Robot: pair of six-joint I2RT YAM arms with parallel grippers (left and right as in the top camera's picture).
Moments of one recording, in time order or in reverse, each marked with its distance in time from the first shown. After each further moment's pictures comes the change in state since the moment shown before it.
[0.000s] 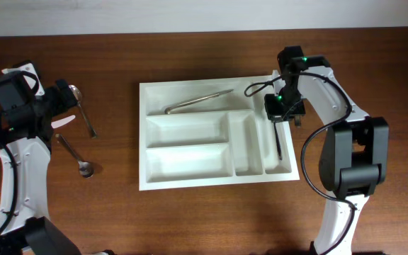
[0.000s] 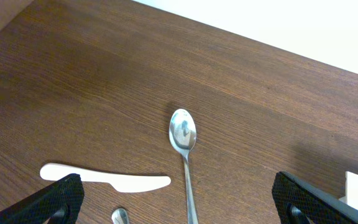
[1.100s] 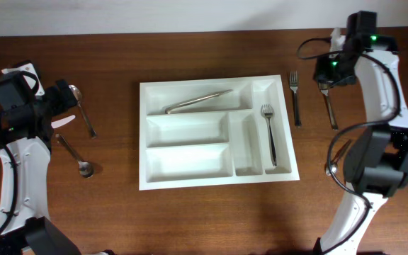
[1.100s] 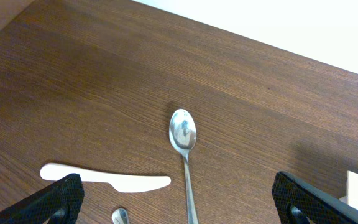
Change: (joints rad) left arm 0.000 0.000 0.000 0.000 0.000 0.000; right arm -0.264 0.029 0.280 0.079 -0.015 -0.092
